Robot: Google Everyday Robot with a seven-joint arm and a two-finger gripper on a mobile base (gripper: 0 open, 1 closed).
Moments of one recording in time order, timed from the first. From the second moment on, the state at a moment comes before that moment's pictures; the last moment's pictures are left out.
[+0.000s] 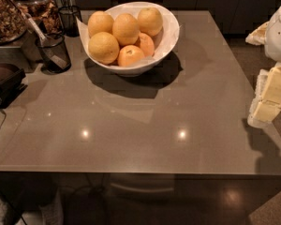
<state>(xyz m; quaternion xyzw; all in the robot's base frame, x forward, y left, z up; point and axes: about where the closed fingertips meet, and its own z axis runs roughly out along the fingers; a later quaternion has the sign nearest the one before) 0.438 -0.216 0.977 -0.60 0.78 -0.04 0.16</state>
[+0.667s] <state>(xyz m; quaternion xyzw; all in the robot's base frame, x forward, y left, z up) 0.441 -0.216 0.979 -0.60 0.79 -0.03 0.16</state>
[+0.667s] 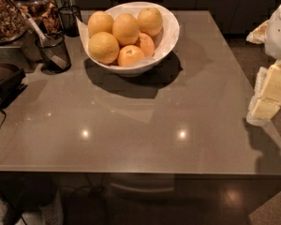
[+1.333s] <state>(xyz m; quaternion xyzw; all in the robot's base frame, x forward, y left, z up) 0.495 -0.183 0.999 -0.57 0.80 -0.03 0.16</state>
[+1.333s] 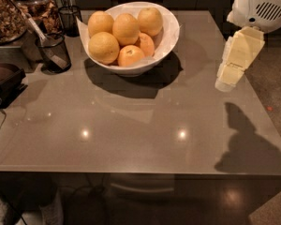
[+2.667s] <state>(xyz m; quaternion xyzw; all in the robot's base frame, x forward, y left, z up) 0.584 -0.128 1.028 -0.52 0.83 0.02 0.22</state>
